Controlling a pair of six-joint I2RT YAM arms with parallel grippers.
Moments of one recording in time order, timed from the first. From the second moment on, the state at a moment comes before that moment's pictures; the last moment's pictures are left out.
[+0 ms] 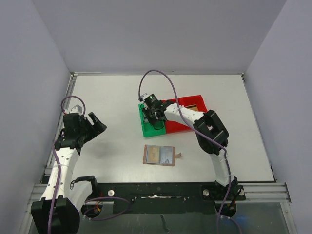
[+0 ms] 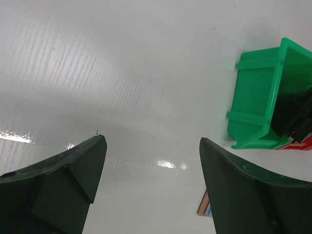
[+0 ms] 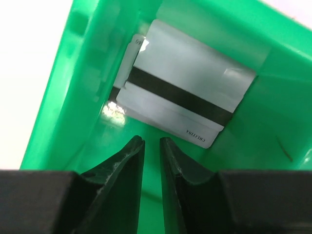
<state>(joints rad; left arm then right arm) 0.10 0.91 0.66 -0.49 0.17 -0.54 0.76 2.13 1.60 -0.47 0.07 0.08</state>
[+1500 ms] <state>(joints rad) 0.10 0.91 0.66 -0.49 0.17 -0.54 0.78 2.20 1.67 -0.46 0.28 0.22</state>
